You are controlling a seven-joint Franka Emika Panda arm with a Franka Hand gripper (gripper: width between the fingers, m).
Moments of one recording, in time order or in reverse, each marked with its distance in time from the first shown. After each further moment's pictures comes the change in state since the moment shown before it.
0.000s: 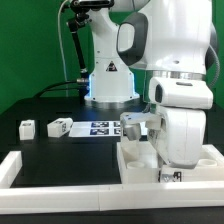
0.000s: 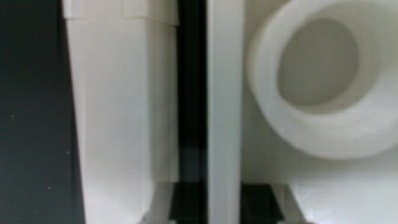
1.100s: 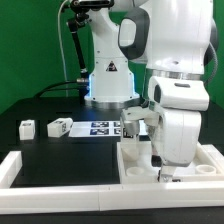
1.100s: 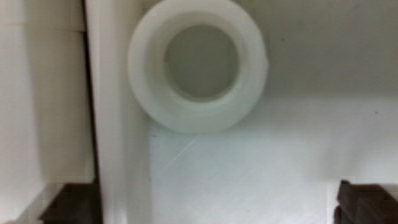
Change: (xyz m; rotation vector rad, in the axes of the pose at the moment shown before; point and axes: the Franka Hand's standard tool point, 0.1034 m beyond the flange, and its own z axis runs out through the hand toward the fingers) arm 0.000 -0.028 -0.003 0.080 -0.014 -0.006
